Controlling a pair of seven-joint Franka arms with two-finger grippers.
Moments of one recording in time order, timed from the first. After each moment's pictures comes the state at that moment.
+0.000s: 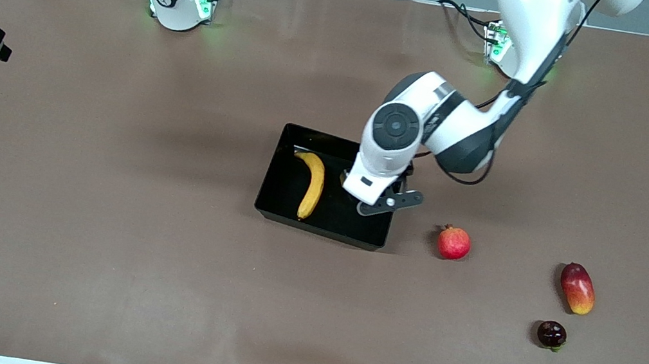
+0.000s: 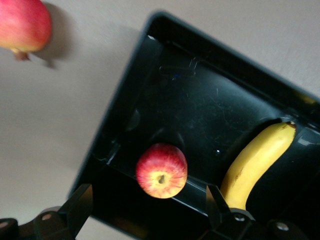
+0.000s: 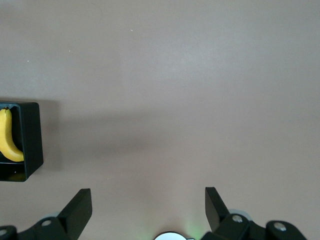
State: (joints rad) left arm -0.63 0.59 -0.08 -1.50 -0.02 1.96 -1.02; right arm 0.00 0.04 -0.05 -1.38 0.02 1.36 0.06
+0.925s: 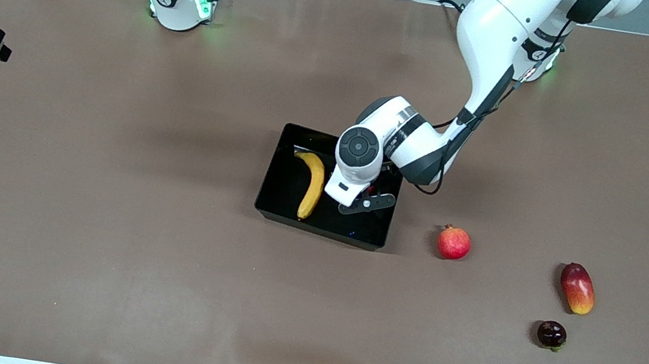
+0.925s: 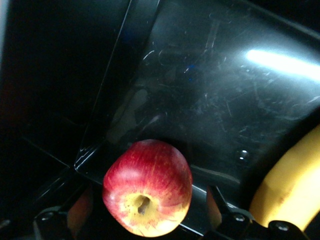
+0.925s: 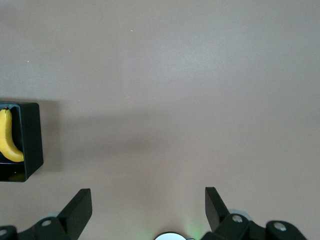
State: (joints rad) left arm -0.68 0.74 -0.08 -1.50 -0.01 2.02 -1.02; right arm 0.00 0.05 -0.05 -1.38 0.02 1.36 0.06
